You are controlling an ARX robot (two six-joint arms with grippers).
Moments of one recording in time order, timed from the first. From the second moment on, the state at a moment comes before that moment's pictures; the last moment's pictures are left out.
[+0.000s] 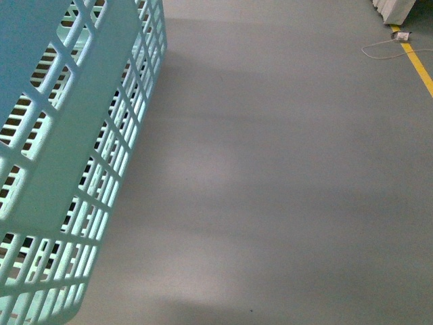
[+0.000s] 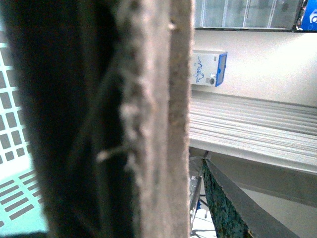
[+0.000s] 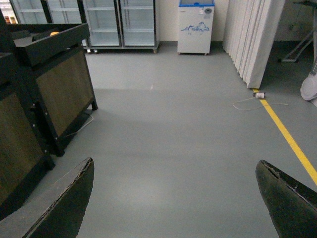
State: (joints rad) left arm -0.11 0.88 0.81 -0.21 0.00 -1.57; right arm 0.00 0.00 0.02 0.00 0.00 0.00
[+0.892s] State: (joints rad) left arm -0.11 0.88 0.81 -0.21 0.00 -1.57; right arm 0.00 0.00 0.02 0.00 0.00 0.00
